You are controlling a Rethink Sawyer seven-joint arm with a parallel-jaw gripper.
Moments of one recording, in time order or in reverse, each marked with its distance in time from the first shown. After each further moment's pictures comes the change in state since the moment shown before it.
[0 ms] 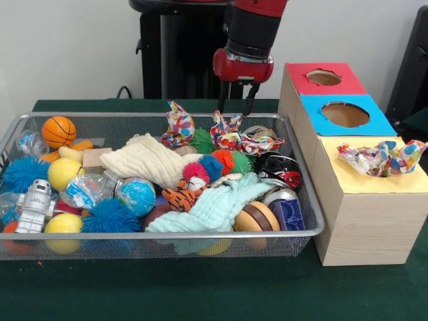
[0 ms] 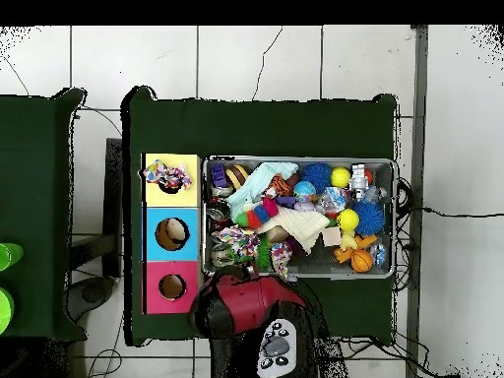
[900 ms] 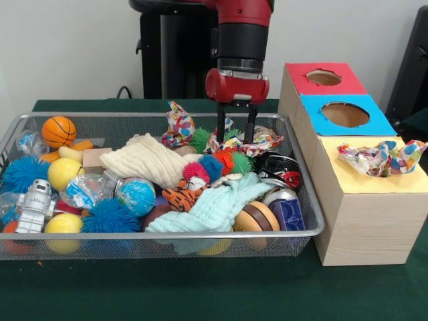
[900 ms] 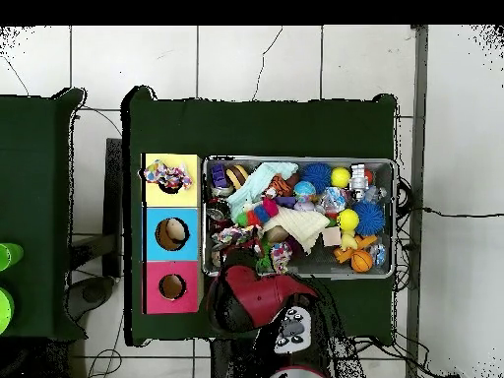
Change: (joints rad) arm -0.039 0.123 -0.032 -0.055 -0.037 -0.428 0.000
